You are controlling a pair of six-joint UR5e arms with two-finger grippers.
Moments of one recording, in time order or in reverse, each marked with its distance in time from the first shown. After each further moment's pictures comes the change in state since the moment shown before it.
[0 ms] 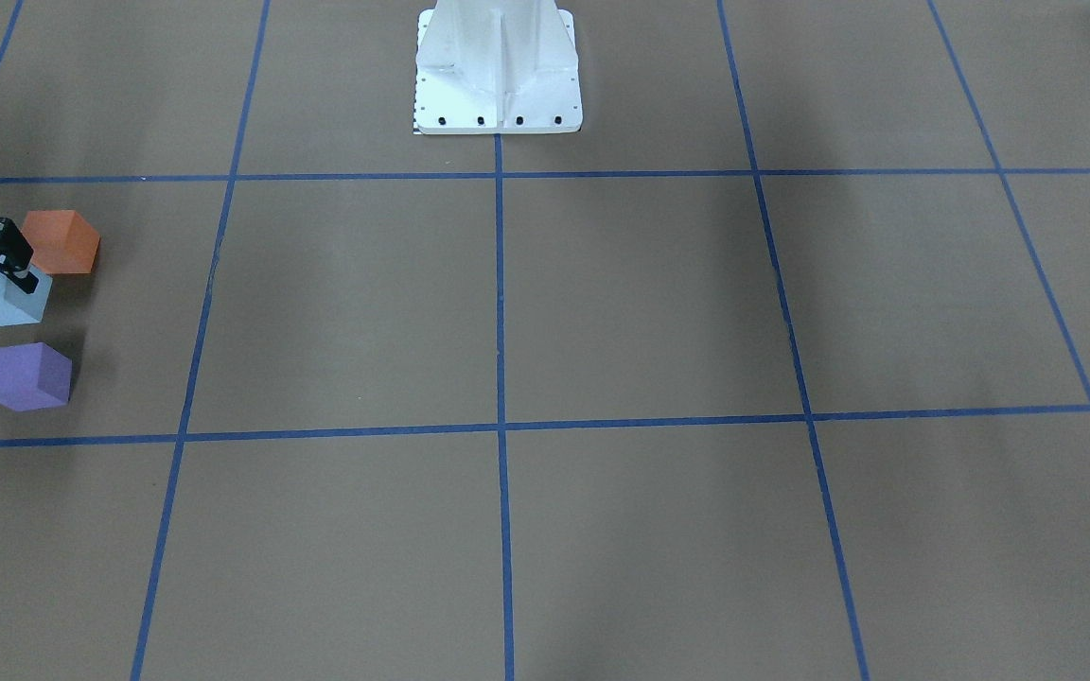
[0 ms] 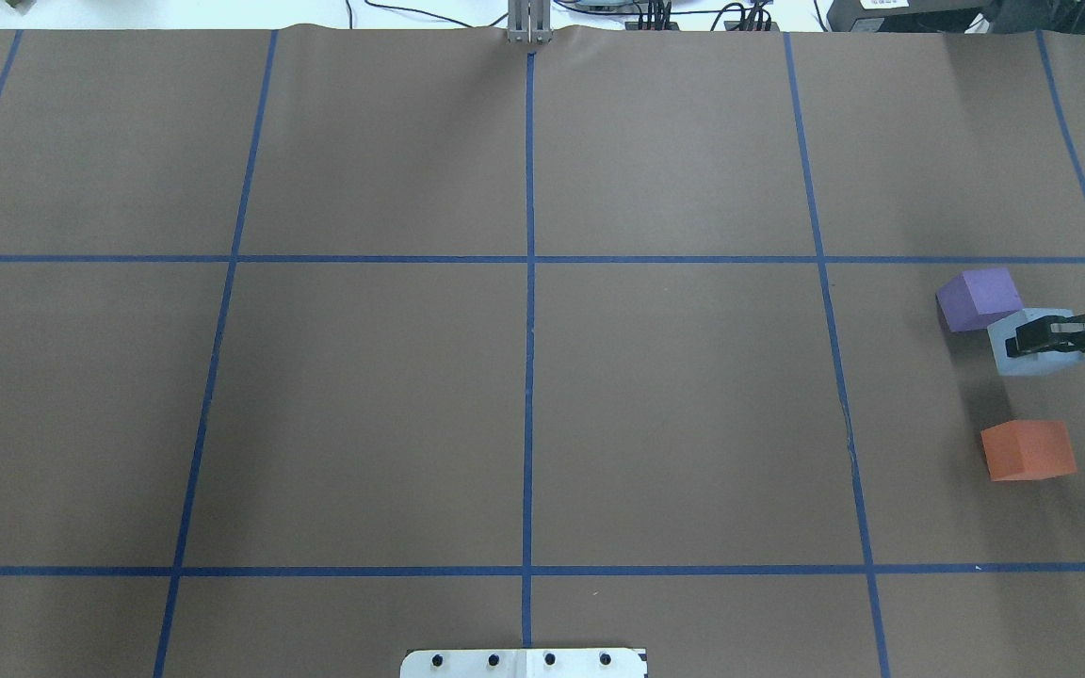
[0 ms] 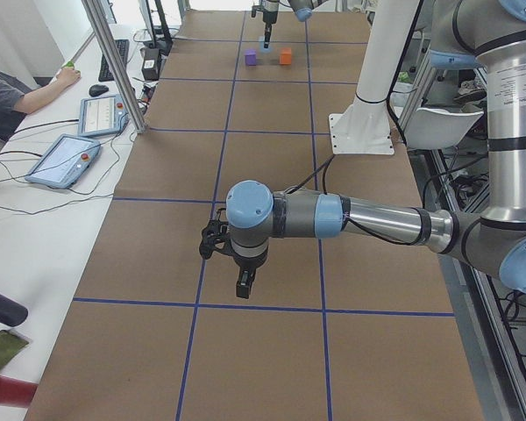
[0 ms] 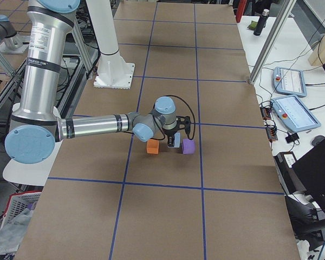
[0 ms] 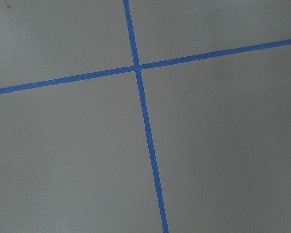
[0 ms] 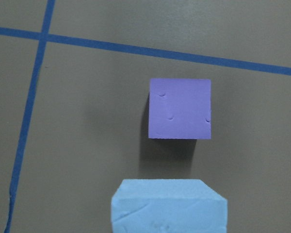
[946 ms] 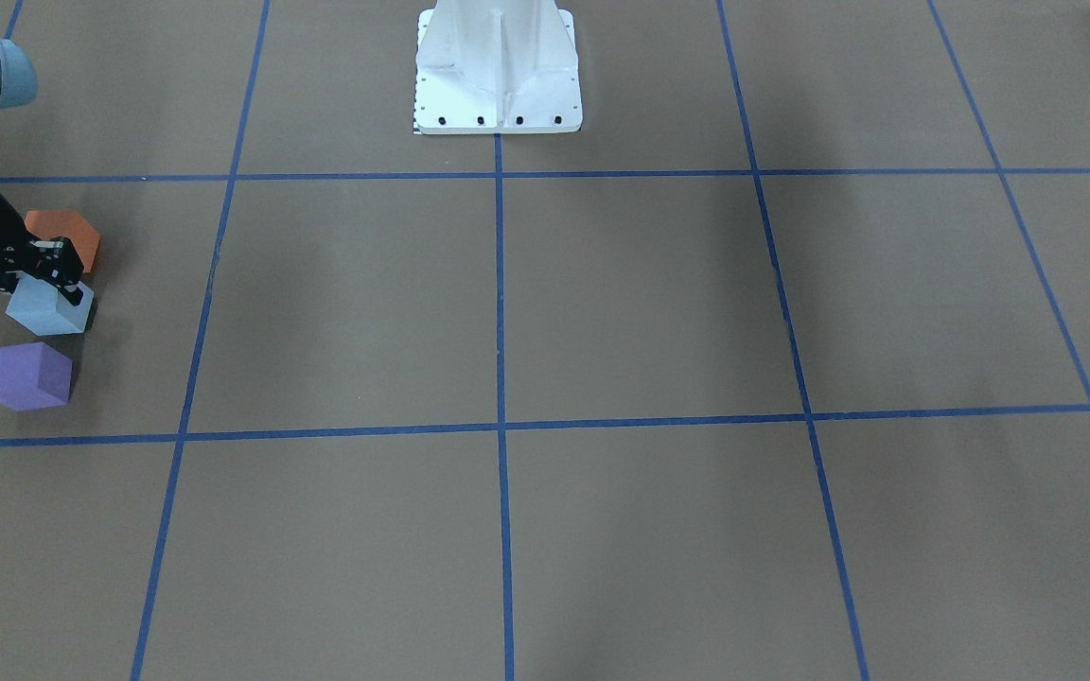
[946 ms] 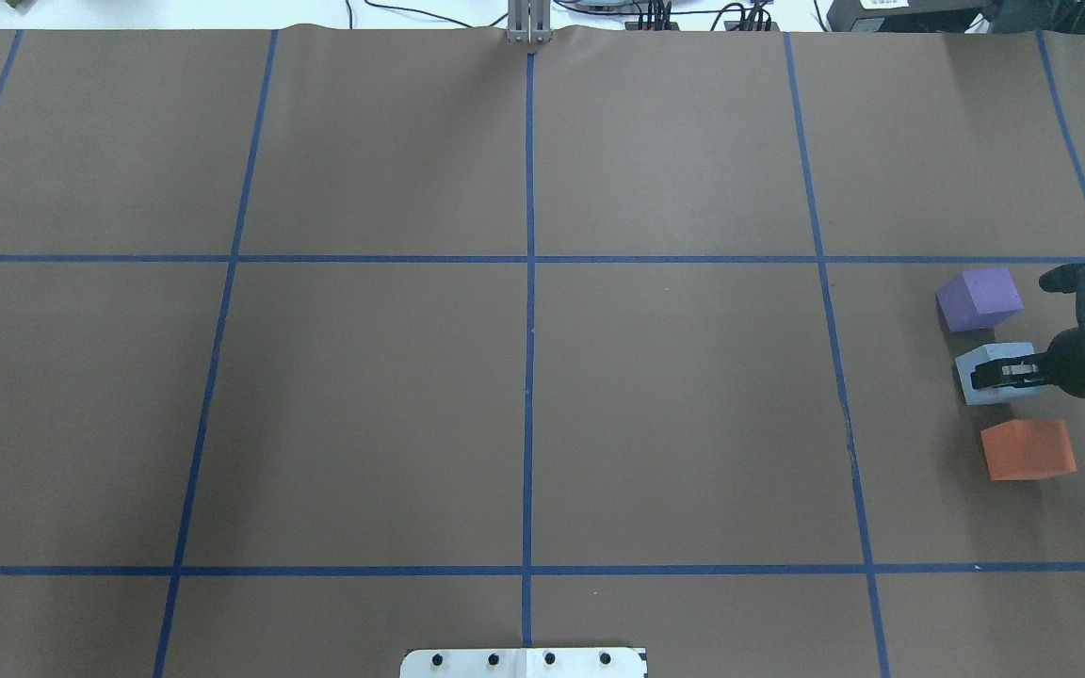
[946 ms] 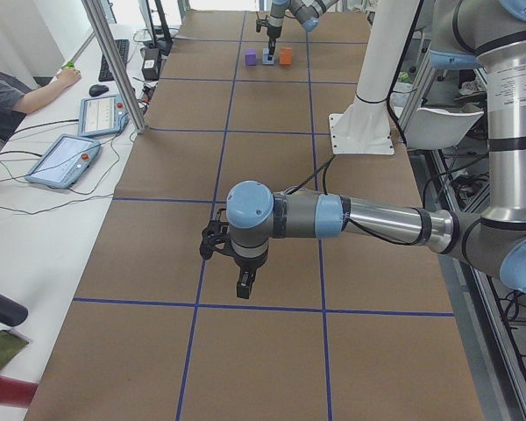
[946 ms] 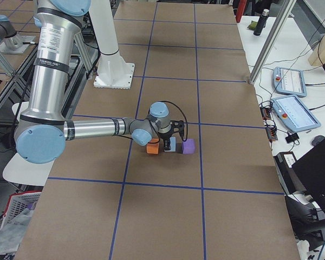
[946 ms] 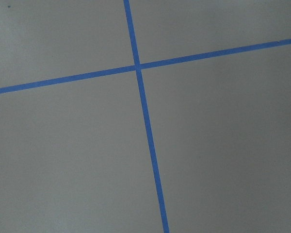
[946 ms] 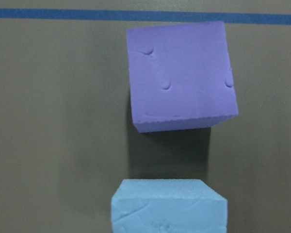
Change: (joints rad) left arm 0.000 0.000 0.001 0.000 0.002 0.000; right arm -0.142 -0.011 -0.041 0.061 -0.141 0.035
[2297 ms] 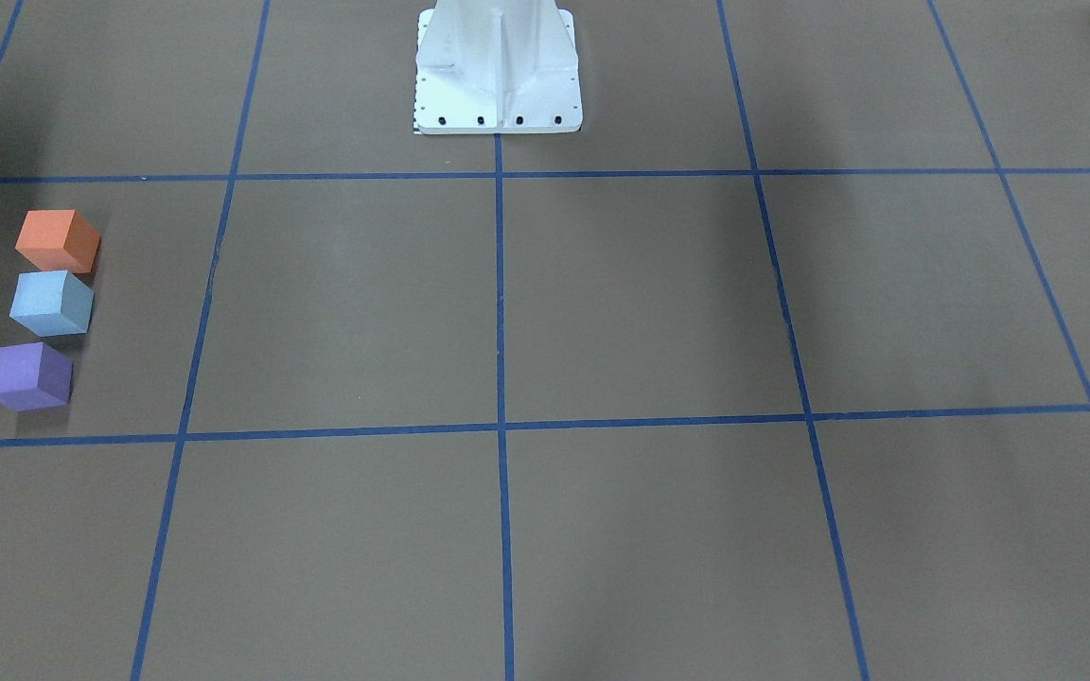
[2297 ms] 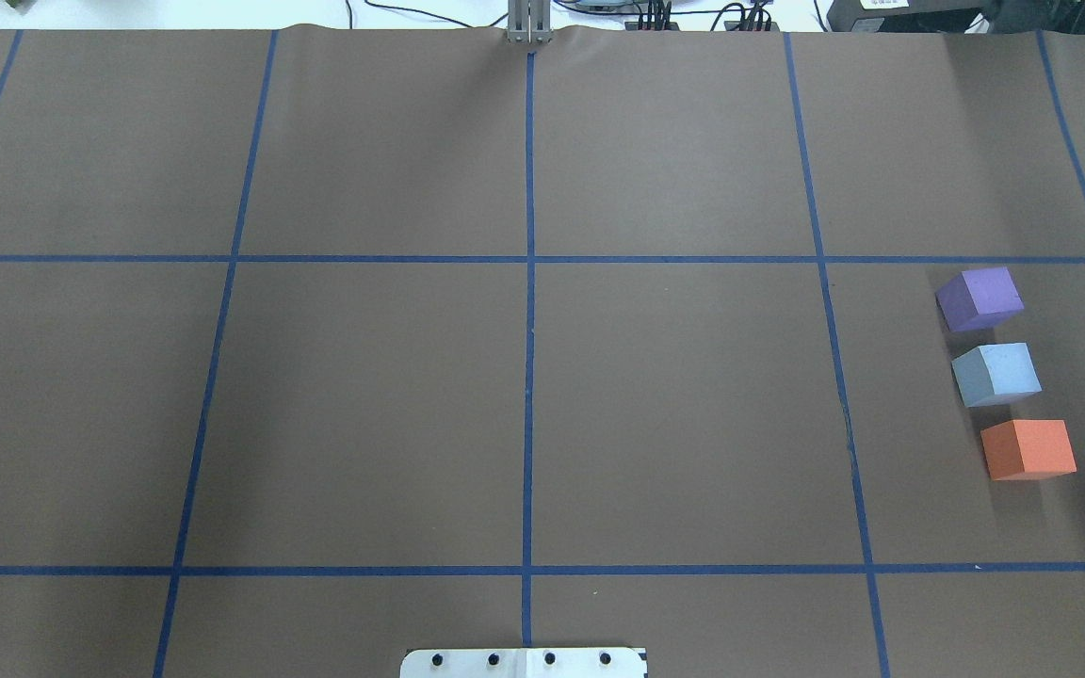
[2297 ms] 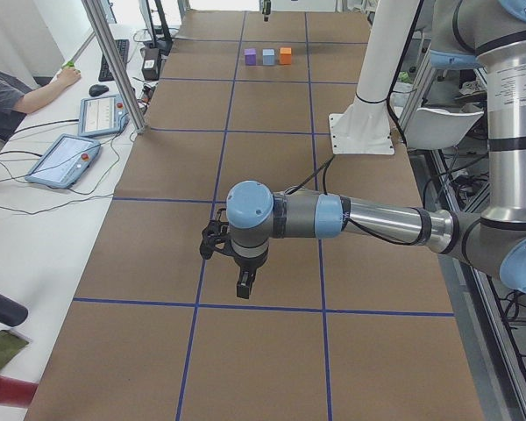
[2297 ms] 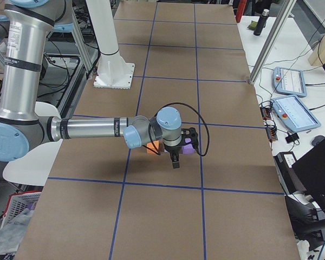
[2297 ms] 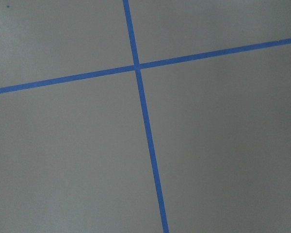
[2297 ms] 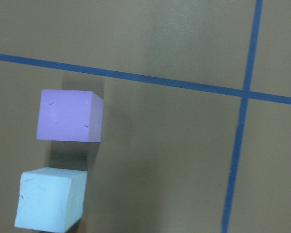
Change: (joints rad) left arm 0.002 0.000 0.000 0.000 0.000 0.001; right arm 0.600 0.001 0.108 -0.551 0.342 -0.803
